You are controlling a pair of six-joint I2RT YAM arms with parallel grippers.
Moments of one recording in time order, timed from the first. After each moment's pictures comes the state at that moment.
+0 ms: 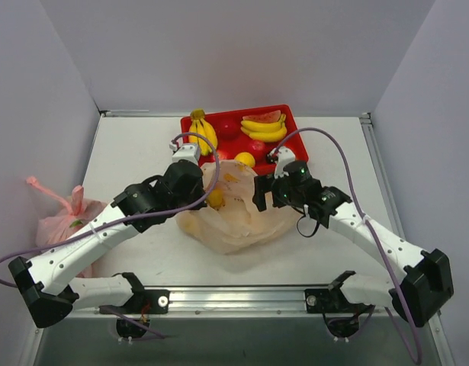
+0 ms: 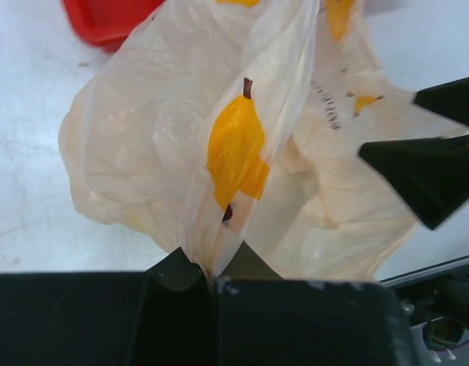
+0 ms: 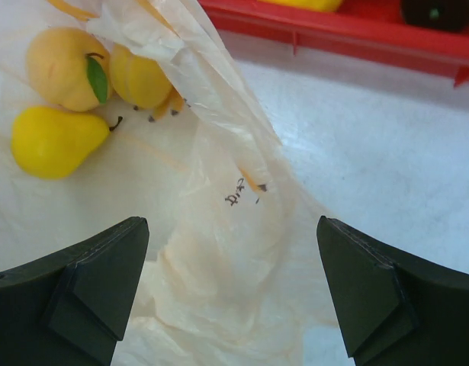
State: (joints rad) left arm -0.86 1.12 1.18 -0.83 -0.38 -0.72; right arm 0.63 1.23 0.94 -0.37 -0.01 0.21
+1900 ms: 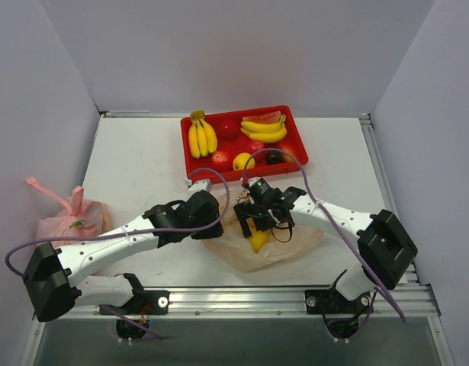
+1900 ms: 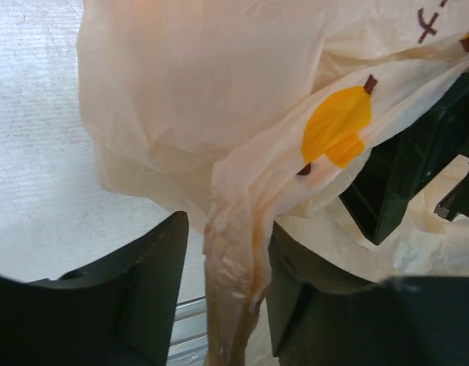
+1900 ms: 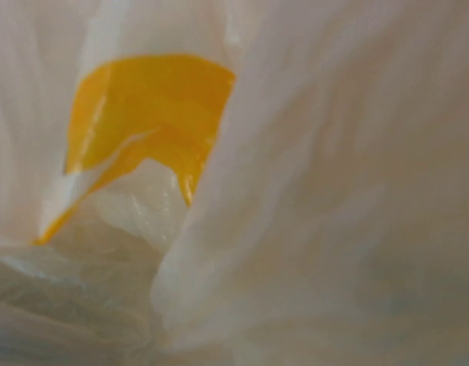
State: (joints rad) left arm -0.96 1.21 0.90 -0.63 -0.23 -0.95; right arm 0.80 1.50 0.93 -0.54 0.04 0.34
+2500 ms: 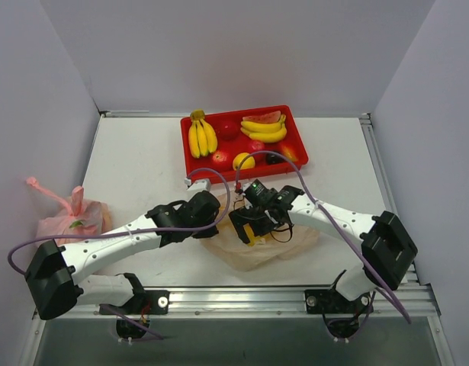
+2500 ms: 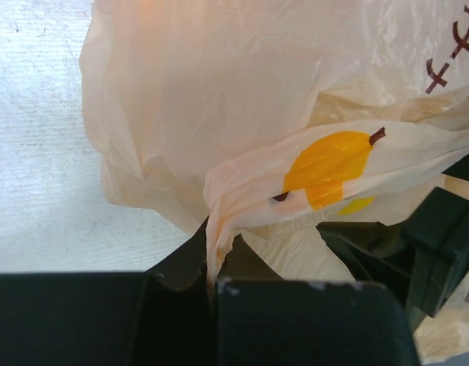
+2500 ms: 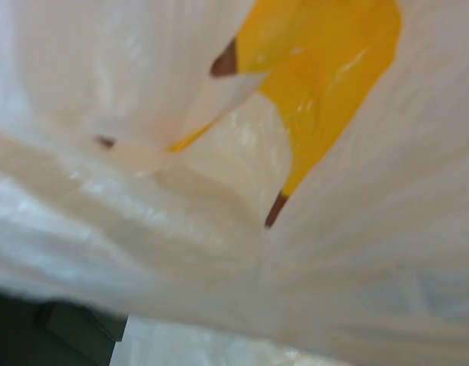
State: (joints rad) left arm -0.96 1.22 0.89 -0.61 -0.28 -0.96; right arm 0.85 1.52 1.01 -0.68 -0.06 0.33
